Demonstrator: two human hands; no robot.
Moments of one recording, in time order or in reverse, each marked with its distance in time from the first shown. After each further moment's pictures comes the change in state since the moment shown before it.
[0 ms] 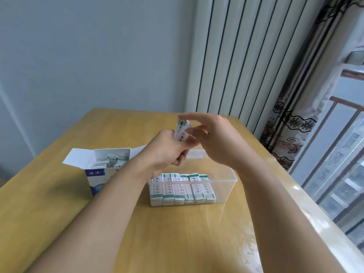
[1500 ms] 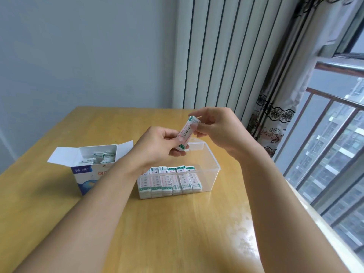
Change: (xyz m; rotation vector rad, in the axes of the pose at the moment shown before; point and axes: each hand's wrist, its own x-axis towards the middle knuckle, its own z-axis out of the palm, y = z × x) left_hand -0.001 -0.007 0.010 0.104 -0.015 0.054; right_hand -0.012 0.030 -0.022 0.338 0.107 0.201
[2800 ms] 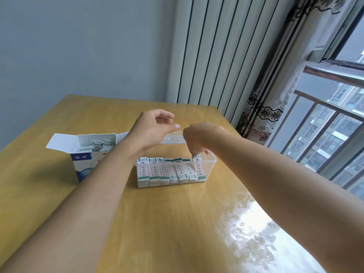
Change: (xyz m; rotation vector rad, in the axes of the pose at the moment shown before) left_hand 0.009 -0.004 -0.016 0.057 0.188 0.084; right_hand 0.028 0.000 0.048 -1.449 -0.629 0.122
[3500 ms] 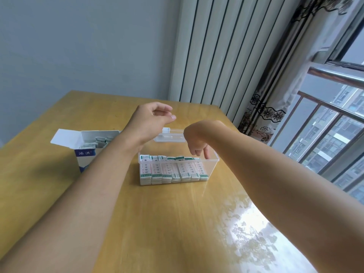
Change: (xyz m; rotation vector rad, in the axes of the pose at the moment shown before) left_hand 0.003 0.001 -0.013 -0.081 0.048 -0.015; right_hand 0.016 -0.005 -0.008 0.144 -0.301 -0.005
